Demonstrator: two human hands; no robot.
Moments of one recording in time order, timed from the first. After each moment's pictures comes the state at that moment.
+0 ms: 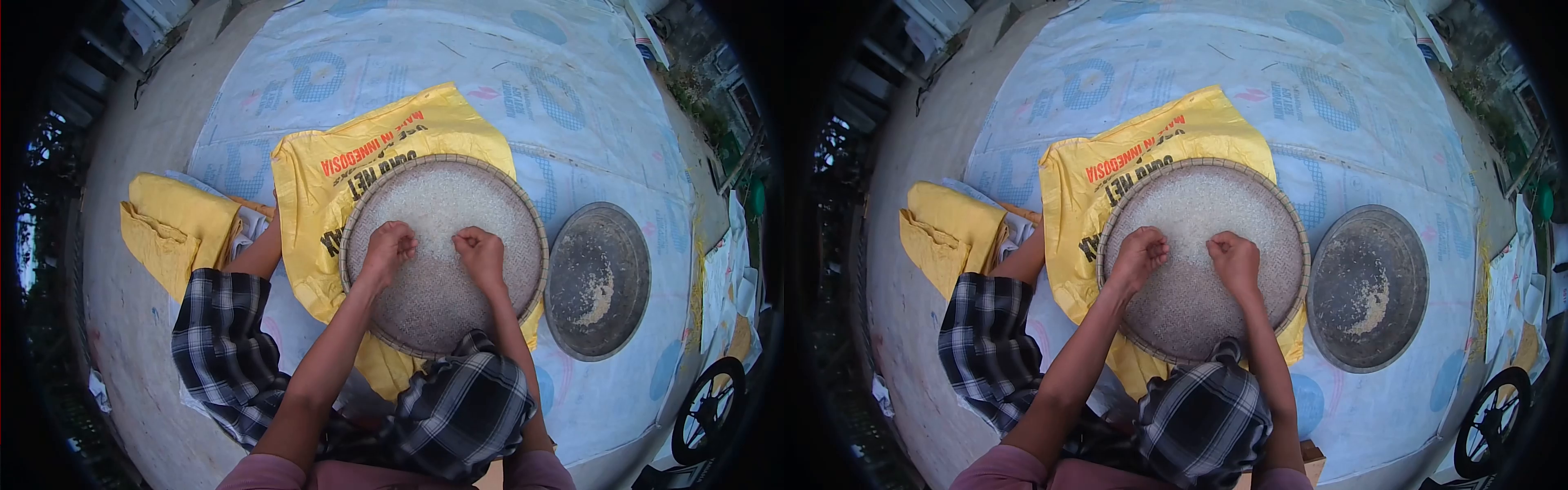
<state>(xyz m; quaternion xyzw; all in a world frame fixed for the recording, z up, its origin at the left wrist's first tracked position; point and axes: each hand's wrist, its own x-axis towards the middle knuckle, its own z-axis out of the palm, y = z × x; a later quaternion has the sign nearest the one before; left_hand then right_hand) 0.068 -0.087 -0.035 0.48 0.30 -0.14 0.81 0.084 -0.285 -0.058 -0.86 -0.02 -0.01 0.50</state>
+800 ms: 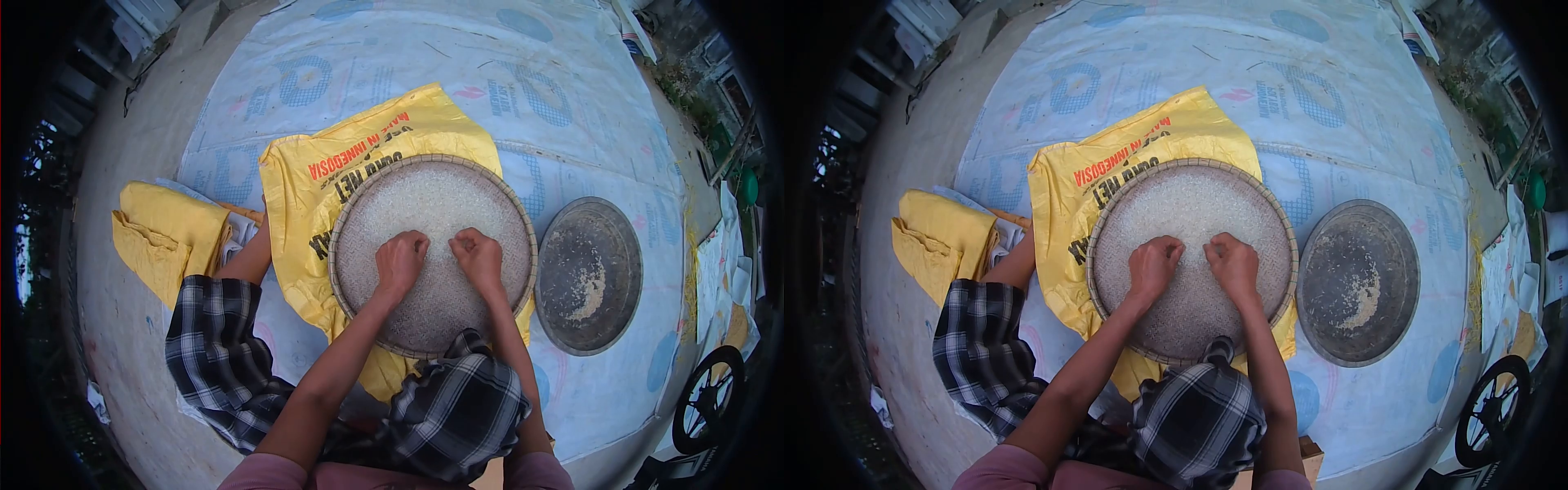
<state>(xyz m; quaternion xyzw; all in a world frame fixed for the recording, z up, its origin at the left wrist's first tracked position) 0.056 -0.135 -0.044 0.92 0.09 0.04 0.37 0.078 -0.302 -0.044 -0.91 -0.04 -0.05 0.40</state>
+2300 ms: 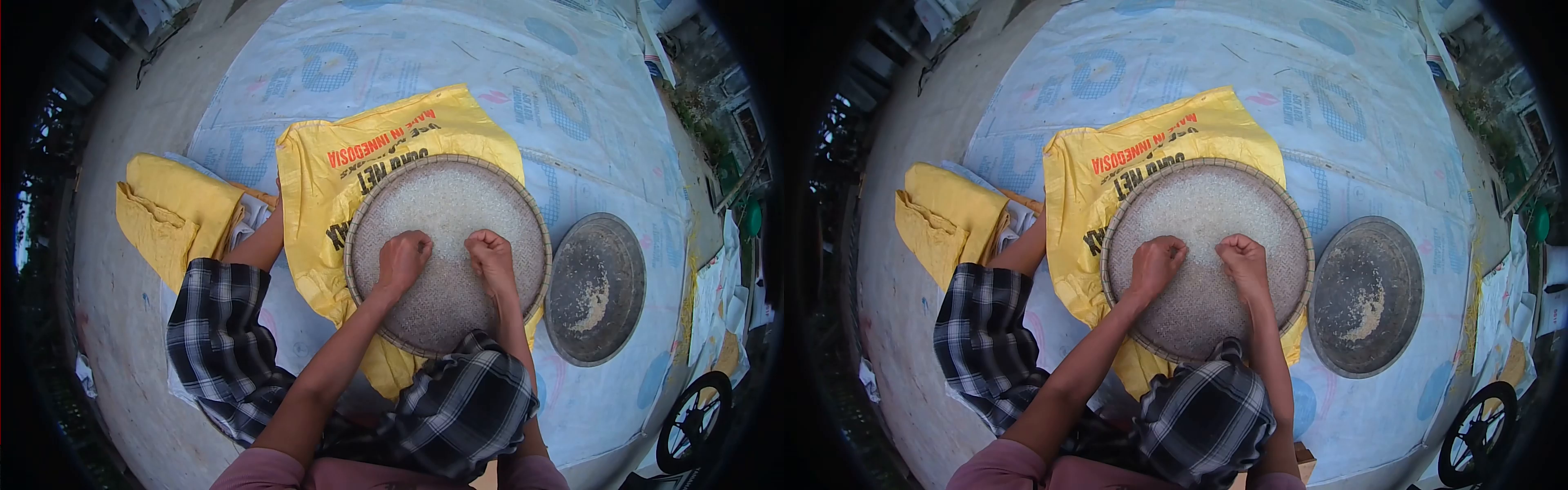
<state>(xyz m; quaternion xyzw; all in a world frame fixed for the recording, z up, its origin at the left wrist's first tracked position) 0.047 -0.102 -0.044 0.91 0.06 0.04 0.40 0.080 -0.283 -0.050 -0.75 0.05 0.11 0.65</state>
